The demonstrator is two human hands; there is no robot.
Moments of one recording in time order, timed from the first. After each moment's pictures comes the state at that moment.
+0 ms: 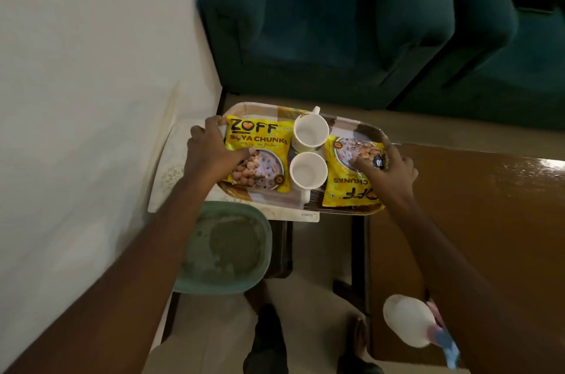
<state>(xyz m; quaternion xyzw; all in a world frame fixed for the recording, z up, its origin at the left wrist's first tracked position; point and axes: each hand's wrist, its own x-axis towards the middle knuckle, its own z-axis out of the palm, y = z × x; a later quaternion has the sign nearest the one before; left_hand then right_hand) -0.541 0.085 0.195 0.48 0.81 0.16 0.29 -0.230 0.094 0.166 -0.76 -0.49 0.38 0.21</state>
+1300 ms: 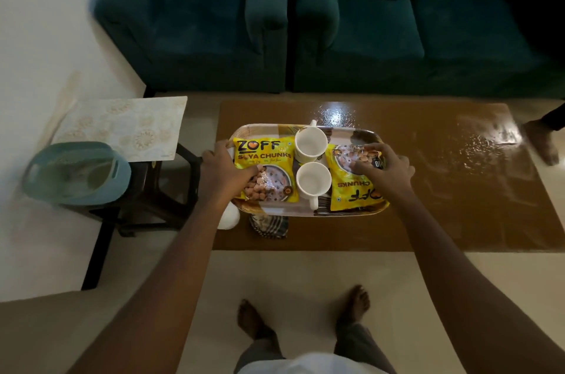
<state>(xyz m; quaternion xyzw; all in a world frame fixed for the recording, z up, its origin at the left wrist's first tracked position) -0.020 -0.132 0.282 0.48 0.81 0.17 0.29 0.290 -0.114 0.260 -0.75 -0.49 0.37 0.23</state>
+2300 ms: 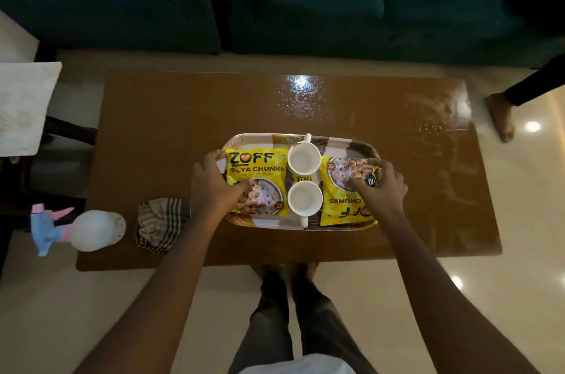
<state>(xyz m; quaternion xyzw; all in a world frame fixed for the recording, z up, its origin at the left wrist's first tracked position) 0.214 -0.057 0.150 0.45 0.81 0.16 0.34 0.518 -0.057 0.157 -0.81 -0.41 0.36 0.19</state>
